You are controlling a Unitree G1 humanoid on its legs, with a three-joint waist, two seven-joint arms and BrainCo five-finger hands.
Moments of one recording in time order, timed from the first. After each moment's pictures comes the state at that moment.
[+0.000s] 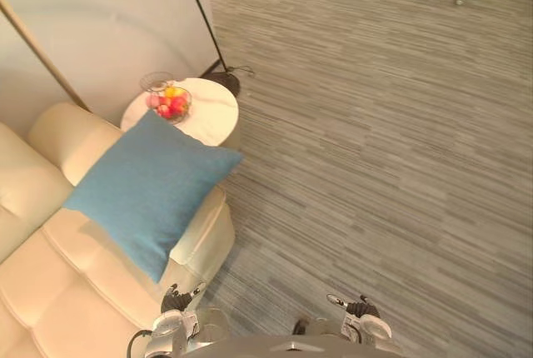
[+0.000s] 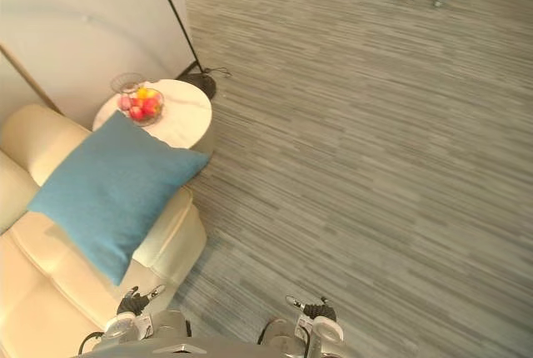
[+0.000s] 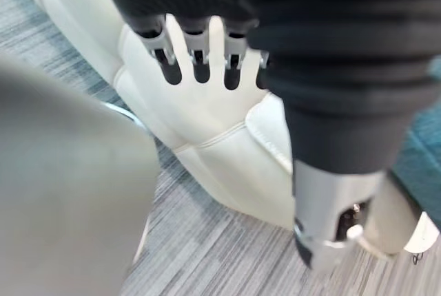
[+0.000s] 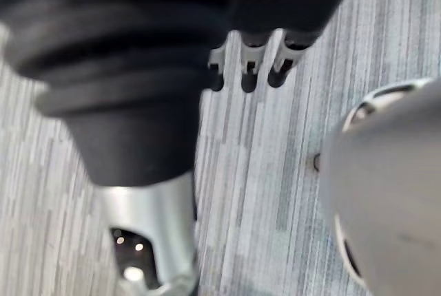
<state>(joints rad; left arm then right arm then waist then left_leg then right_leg) 0.09 -0.03 0.18 0.88 -0.06 0.04 0.19 0.05 -0.02 -0.37 0.91 0.05 0.04 -0.16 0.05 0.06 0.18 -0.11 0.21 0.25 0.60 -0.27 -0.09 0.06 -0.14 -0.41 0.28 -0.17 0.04</state>
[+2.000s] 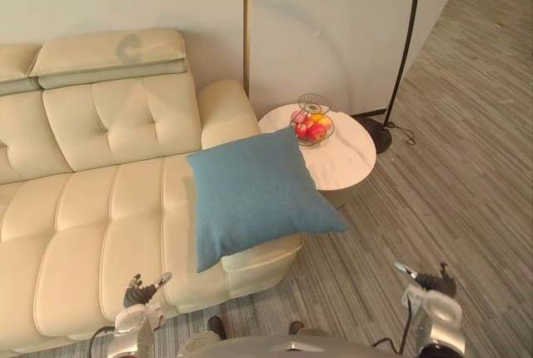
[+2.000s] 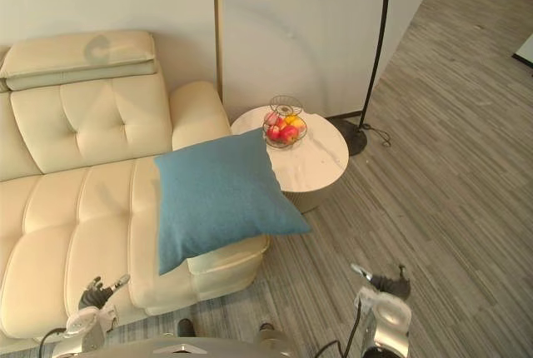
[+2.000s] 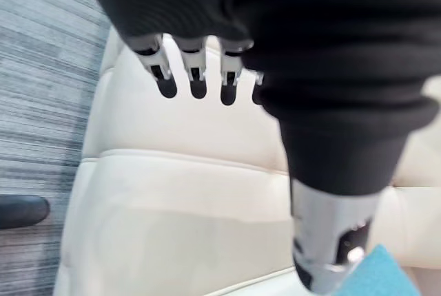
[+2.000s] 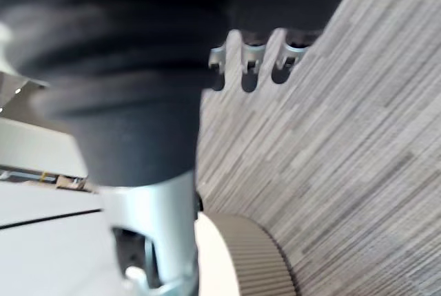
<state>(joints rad) 0.11 0.13 0.24 0.70 -0.20 0.03 0.18 0.02 -0.21 -0.50 0.52 0.03 0.05 -0.19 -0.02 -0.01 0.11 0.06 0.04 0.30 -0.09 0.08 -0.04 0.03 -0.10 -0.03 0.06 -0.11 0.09</state>
